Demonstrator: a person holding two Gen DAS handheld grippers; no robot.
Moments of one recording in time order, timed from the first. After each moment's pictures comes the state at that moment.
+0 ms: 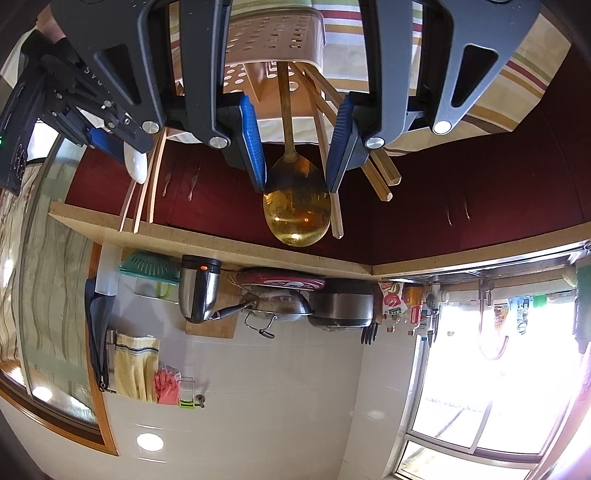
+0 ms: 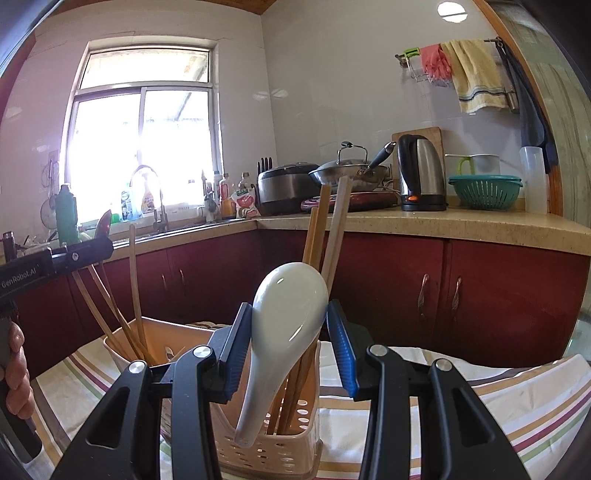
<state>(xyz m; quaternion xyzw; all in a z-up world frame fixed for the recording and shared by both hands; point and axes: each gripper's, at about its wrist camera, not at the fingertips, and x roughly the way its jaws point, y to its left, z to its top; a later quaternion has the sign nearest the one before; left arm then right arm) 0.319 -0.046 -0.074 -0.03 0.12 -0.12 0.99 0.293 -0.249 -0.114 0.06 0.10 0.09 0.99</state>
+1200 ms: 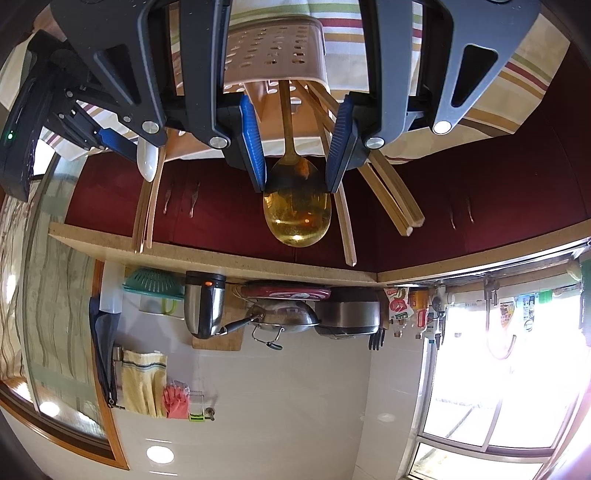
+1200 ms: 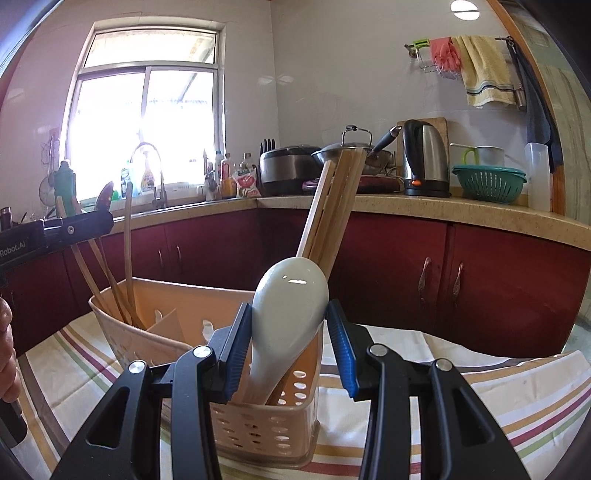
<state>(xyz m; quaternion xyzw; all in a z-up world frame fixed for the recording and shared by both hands) 0.317 -0.058 -0.092 0.00 0.13 -0.12 0.98 0.301 -0.239 -0.141 0.03 0.14 0.09 0.99</state>
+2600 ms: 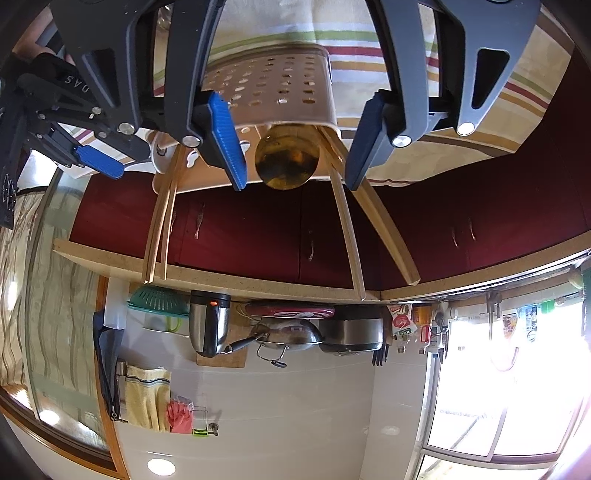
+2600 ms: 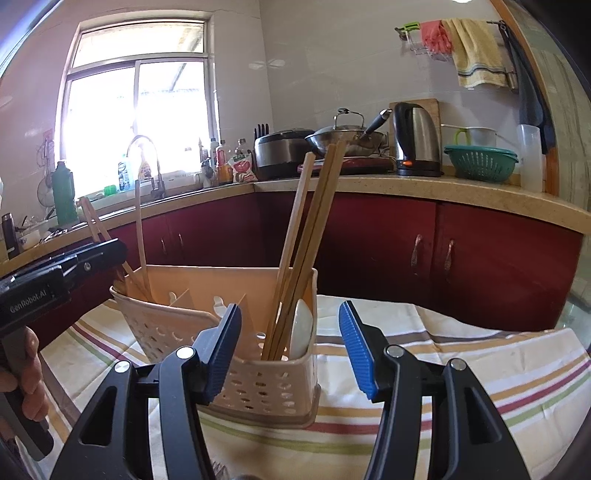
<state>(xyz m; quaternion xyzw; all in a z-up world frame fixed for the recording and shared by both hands) 0.301 -0.056 -0.109 0.00 0.16 -0.13 0.98 0.272 -0.251 -0.134 0.06 0.18 0.08 0.98</state>
